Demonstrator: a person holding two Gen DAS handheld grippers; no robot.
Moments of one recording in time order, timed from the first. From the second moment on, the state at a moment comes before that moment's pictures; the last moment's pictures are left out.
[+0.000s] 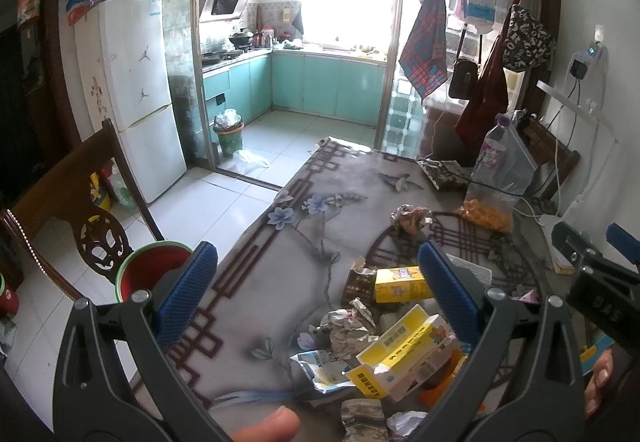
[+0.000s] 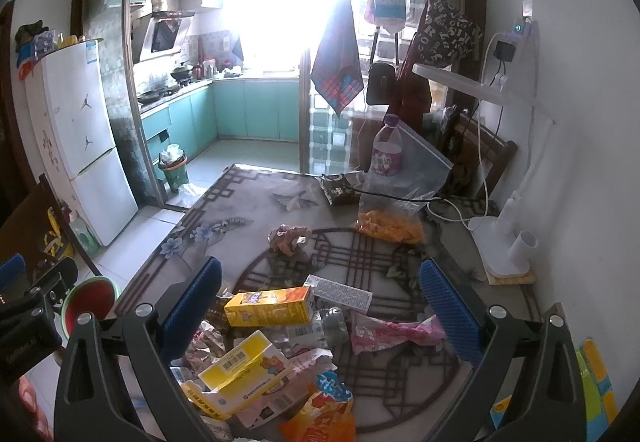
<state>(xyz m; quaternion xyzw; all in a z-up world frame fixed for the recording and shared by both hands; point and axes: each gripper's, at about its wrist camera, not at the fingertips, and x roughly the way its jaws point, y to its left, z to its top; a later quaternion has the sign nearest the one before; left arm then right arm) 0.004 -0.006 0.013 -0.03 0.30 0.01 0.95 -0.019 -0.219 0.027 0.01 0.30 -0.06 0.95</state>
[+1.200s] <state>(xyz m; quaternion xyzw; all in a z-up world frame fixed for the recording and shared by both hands) 0.015 0.034 -0.044 0.01 0.36 0.02 0.93 -0.022 -0.180 -0.089 -0.01 0.48 0.16 0.86</state>
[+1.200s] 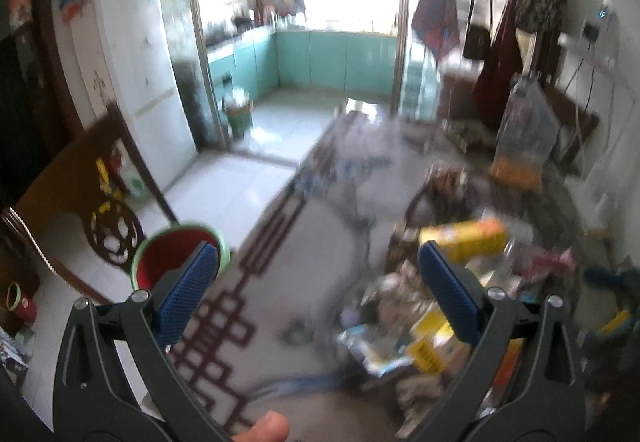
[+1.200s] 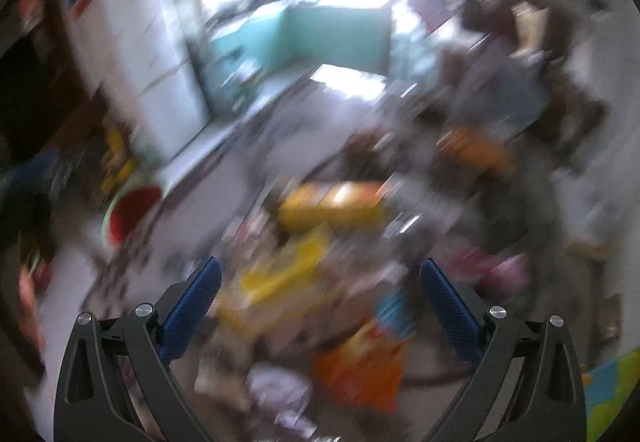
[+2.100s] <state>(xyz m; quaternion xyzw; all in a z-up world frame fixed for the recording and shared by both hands) 0.045 0.036 -0.207 -0.12 0.57 -0.05 0.81 -0.014 -0.177 -0.128 0.07 0.52 0.18 0.83</state>
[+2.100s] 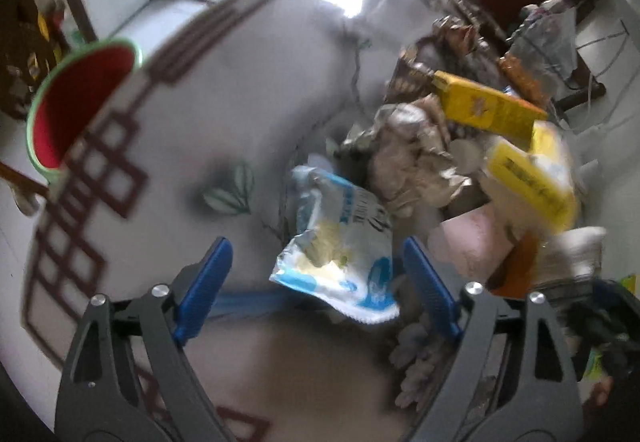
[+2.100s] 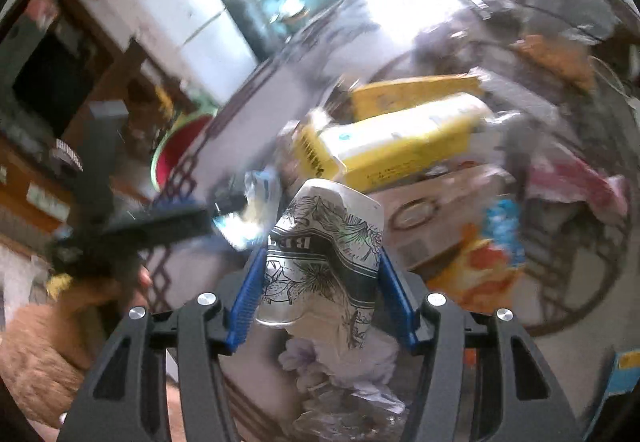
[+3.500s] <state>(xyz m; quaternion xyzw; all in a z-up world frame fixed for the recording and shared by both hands) 0.093 0.315 -0.120 -0.07 0.46 0.04 0.89 0.097 0.115 -0.111 0.06 0.49 0.28 0.83</state>
